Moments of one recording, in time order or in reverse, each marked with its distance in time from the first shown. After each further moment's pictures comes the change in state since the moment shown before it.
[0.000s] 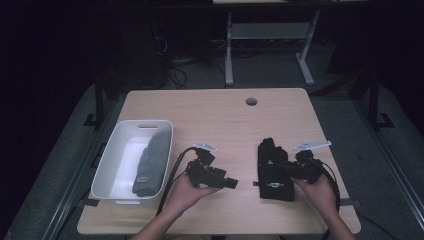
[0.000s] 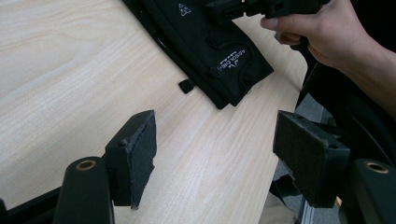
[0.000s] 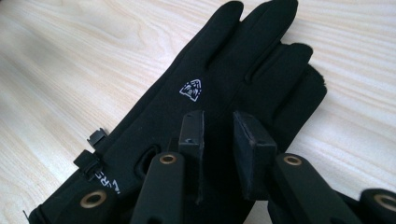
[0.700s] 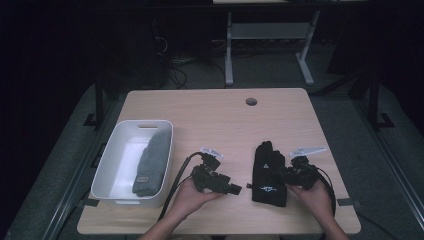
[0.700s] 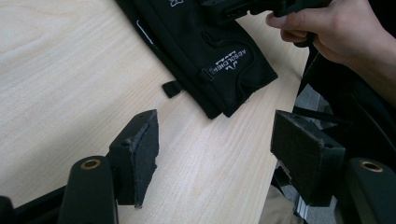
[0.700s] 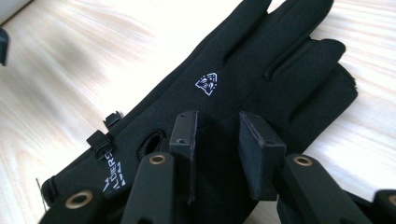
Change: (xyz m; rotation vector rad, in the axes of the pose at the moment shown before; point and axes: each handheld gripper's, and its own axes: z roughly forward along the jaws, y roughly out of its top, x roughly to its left) left arm -0.001 -0.008 0.019 0.049 -0.020 0.000; right arm 0.018 -0.009 0.005 0.006 0.083 0.012
